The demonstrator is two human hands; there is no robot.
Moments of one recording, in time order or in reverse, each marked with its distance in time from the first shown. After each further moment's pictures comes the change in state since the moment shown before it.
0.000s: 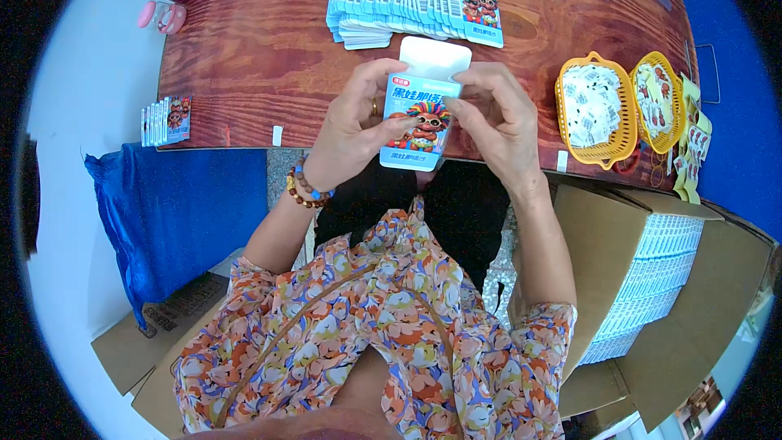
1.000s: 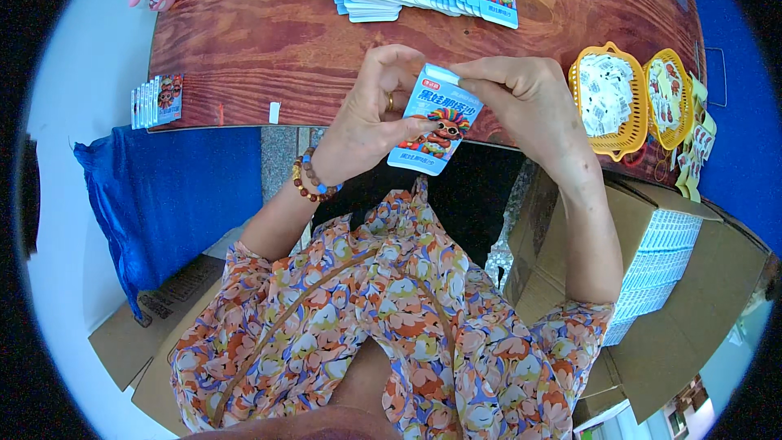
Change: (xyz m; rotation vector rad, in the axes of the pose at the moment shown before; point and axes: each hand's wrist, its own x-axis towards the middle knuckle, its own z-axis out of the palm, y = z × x) left_hand -0.011 0.001 0.007 -0.082 -0.059 -0.195; right_hand 0.031 -0.056 -0.009 -0.409 -0.303 0.336
